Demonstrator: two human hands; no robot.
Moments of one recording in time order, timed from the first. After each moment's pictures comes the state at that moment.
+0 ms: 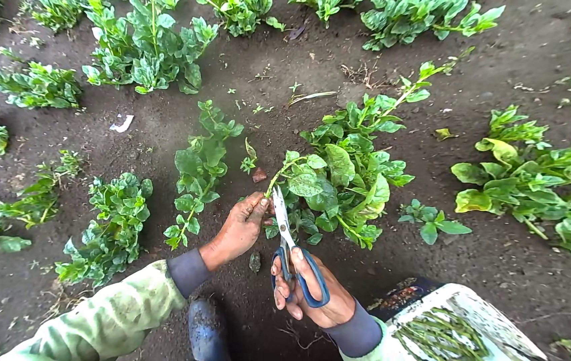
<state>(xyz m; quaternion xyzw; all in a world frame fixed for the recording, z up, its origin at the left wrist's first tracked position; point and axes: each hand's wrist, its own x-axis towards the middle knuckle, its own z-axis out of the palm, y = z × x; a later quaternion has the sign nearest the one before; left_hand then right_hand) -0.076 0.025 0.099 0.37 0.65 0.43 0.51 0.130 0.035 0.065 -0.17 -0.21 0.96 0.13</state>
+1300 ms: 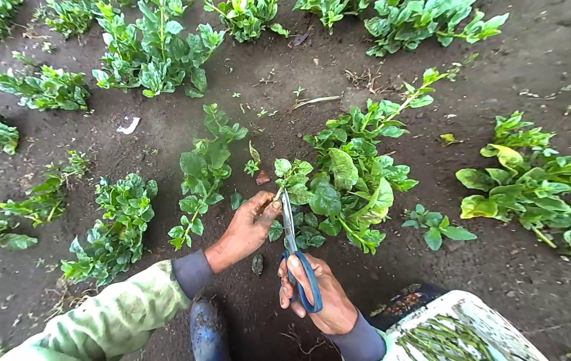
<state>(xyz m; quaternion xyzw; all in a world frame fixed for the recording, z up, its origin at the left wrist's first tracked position) -0.073 0.029 0.105 0.40 0.66 0.42 0.48 0.129 0.026 0.066 -0.25 -0.28 0.91 0.19</state>
